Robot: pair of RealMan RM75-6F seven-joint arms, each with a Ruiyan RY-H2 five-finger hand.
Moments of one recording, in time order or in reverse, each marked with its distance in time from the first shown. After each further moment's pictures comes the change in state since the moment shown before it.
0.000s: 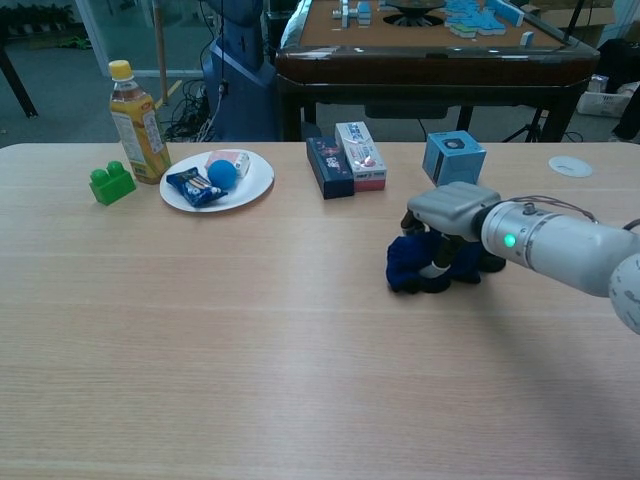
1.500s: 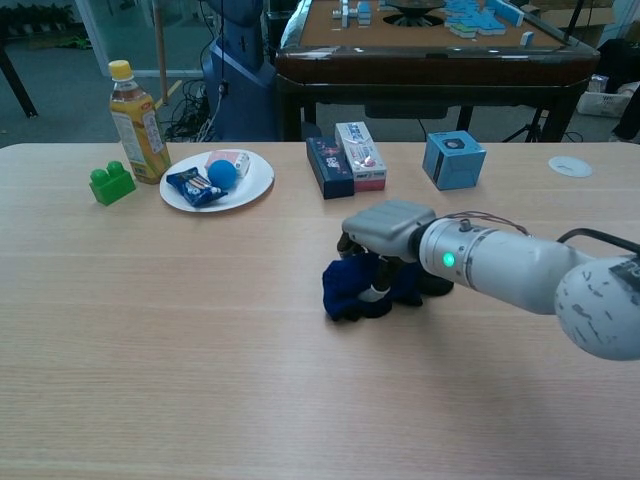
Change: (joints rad) left arm 0.011 0.005 0.004 0.000 0.004 0.013 -0.007; right arm 0.067 -0.050 0.007 -0.112 0.011 -0.030 -0.061
